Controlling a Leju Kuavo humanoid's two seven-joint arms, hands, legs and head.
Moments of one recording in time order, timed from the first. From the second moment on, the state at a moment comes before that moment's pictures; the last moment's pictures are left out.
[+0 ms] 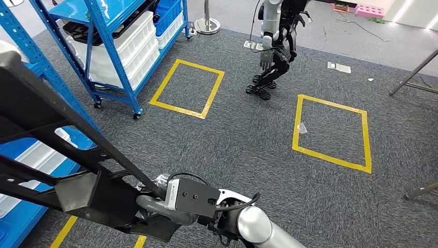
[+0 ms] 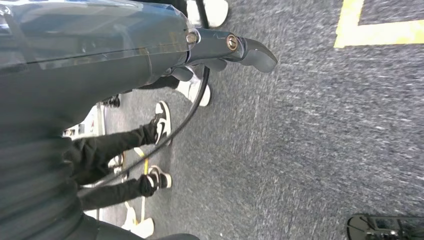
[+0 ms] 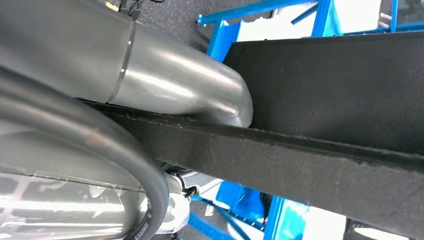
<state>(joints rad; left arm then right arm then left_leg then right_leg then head) -0.09 -0.16 1.05 -0.18 -1.31 0.09 -0.23 -0.16 -0.03 0.82 -1.36 -0.06 0.10 -0.42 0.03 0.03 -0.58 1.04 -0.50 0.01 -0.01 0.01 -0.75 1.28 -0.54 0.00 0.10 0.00</state>
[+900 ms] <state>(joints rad) -0.08 -0.15 1.05 -0.18 -1.31 0.05 -0.23 -0.17 -0.02 0.83 -1.37 -0.04 0.08 -0.42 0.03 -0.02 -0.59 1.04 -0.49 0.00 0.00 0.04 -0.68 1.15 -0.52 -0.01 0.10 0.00</state>
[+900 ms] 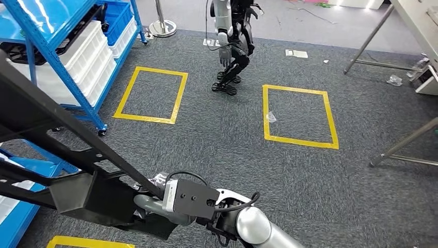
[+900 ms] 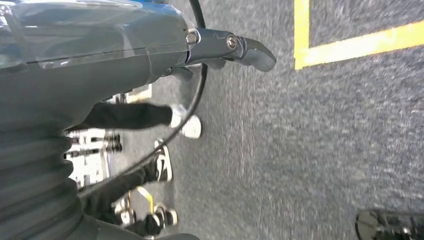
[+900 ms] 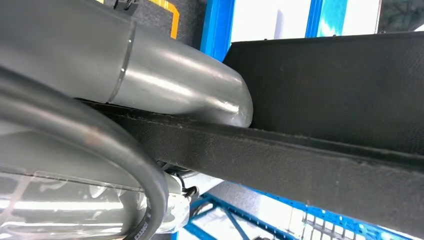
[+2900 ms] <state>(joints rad) -0.09 -0.16 1.05 -0.18 -1.31 0.07 -0.24 -0.18 -0.02 0.85 -1.35 -0.03 0.06 -0.43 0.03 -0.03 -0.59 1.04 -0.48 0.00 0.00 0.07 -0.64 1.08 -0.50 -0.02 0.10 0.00</state>
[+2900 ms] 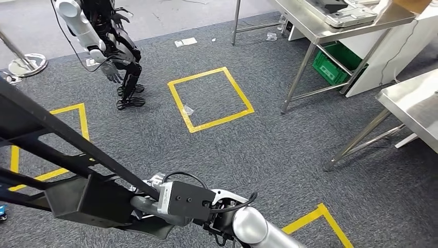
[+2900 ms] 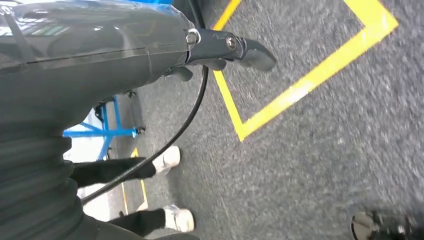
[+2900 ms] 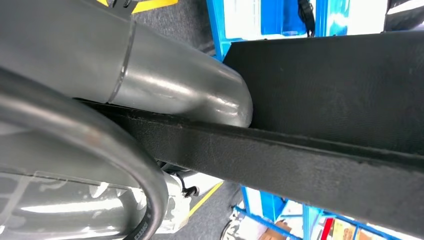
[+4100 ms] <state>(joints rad) -0.10 -0.16 1.04 -0.18 -1.33 0.06 -0.23 -0.19 -0.02 0.84 -1.35 -0.03 0.06 -0.42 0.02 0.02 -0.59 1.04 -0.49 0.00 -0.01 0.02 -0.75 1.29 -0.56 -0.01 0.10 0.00</state>
